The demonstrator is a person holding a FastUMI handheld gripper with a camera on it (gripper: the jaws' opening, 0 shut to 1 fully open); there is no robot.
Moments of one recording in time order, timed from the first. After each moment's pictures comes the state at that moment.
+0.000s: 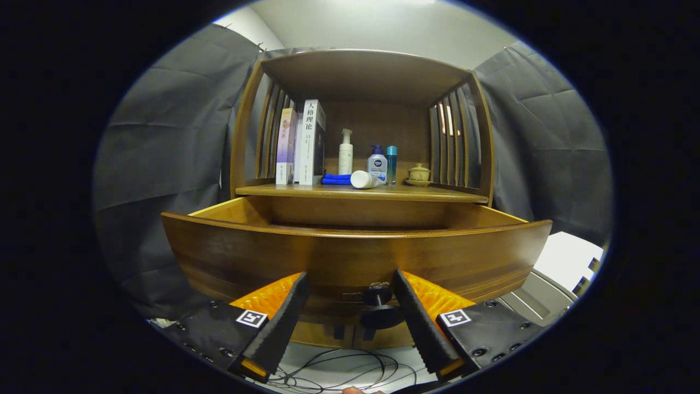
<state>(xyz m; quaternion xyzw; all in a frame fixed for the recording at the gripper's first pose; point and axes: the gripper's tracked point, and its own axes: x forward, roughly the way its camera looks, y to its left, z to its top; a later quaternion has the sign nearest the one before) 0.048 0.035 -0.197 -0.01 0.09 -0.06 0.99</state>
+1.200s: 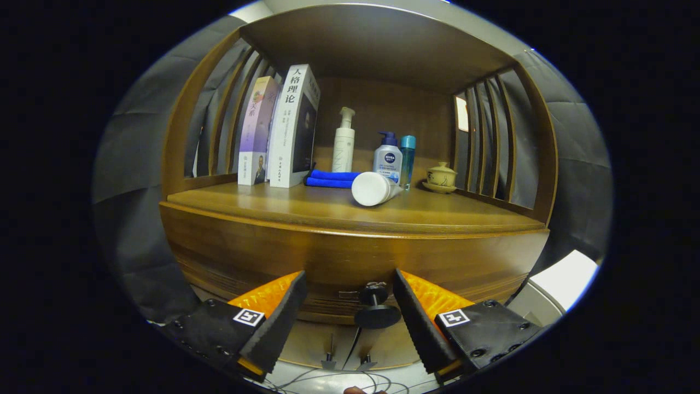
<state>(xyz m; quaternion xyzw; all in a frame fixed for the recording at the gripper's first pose) 0.208 0.021 -0.191 -0.04 0.11 -0.08 0.99</state>
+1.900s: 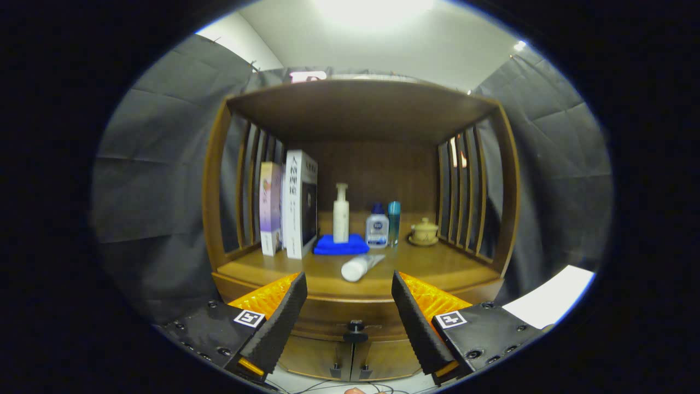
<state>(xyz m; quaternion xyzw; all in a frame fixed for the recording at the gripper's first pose) 0.119 0.012 -0.027 -0.02 0.00 -0.04 1.00</state>
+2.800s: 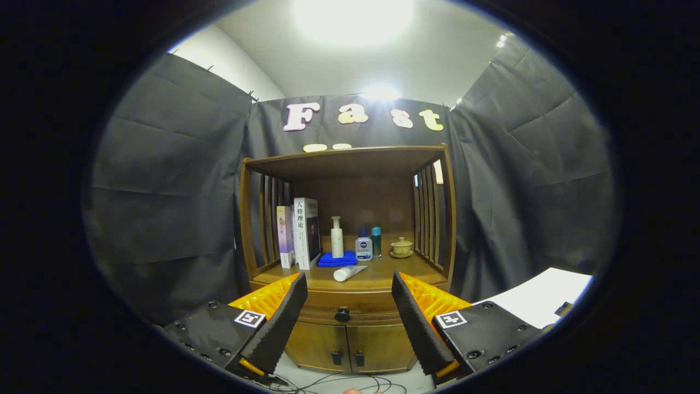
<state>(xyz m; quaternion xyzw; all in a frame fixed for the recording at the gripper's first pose) -0.041 -0.033 0.014 0.01 -0.02 -0.04 1.00</state>
